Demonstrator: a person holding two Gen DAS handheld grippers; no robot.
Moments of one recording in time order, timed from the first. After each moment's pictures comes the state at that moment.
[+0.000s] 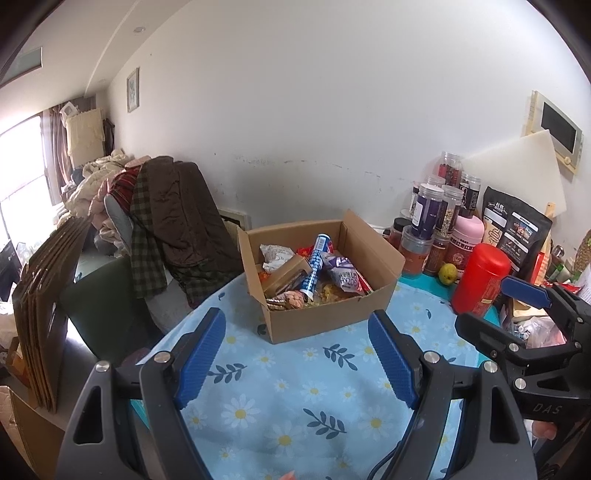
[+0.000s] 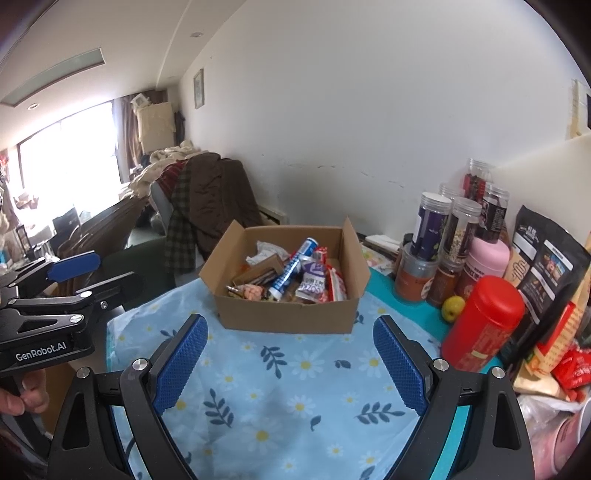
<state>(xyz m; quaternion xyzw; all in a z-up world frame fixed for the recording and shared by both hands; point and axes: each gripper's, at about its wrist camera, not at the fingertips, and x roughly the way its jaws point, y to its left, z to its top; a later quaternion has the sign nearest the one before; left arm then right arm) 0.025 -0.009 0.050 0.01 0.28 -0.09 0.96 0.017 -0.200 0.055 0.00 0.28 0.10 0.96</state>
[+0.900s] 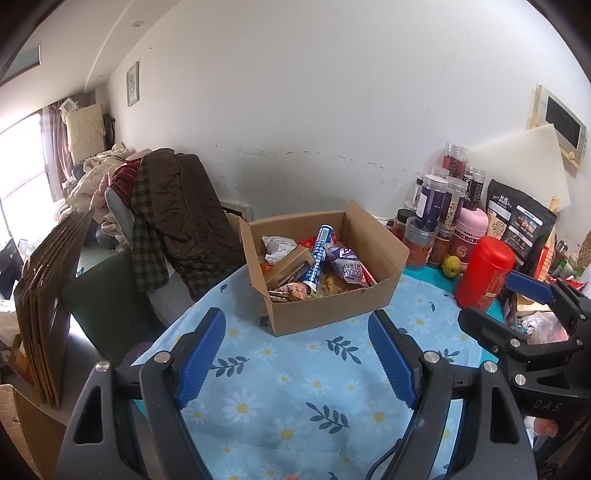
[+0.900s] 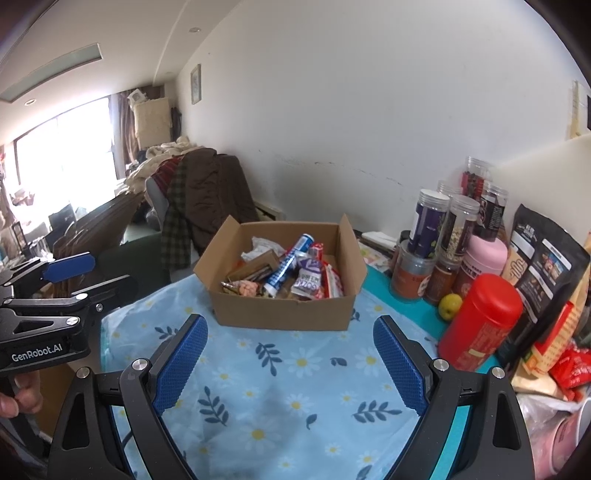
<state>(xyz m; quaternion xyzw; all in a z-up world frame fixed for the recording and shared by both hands) 0.029 -0.009 0.046 0.02 0.29 -0.08 0.95 0.021 -0.199 0.051 -0.01 0.29 0.09 0.95</state>
